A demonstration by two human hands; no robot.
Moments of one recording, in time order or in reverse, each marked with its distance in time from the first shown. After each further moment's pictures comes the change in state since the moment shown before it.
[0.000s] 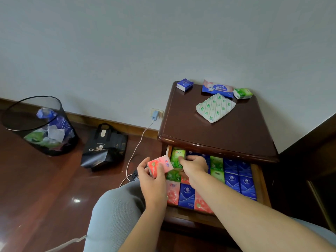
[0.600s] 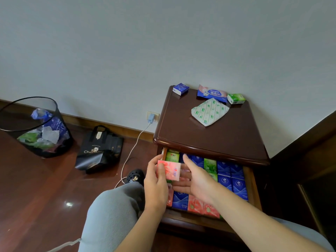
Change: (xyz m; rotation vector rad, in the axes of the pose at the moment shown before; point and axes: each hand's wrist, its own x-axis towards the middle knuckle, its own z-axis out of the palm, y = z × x) left_hand -0.017 0.008 0.007 0.077 -0.265 0.188; right_hand -0.027 0.005 -0.060 0.433 -0.727 0.303
